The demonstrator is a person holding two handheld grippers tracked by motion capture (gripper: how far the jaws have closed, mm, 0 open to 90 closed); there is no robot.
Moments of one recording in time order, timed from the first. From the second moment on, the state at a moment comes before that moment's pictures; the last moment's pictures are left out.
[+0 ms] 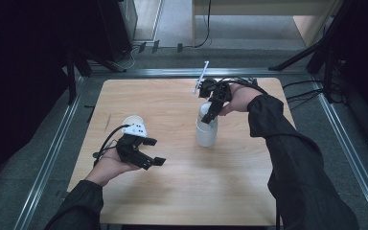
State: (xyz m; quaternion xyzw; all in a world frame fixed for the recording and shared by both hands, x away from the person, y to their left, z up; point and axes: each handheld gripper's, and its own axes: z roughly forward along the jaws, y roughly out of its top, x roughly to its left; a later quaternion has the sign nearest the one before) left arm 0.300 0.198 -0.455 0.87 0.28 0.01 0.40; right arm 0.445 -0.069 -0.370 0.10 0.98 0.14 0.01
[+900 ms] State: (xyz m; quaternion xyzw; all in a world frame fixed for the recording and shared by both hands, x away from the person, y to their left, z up) left arm 0.301 0.200 -0.455 0.87 0.28 0.01 0.40; right arm 0.439 -0.070 -0.330 0.10 0.98 0.14 0.01
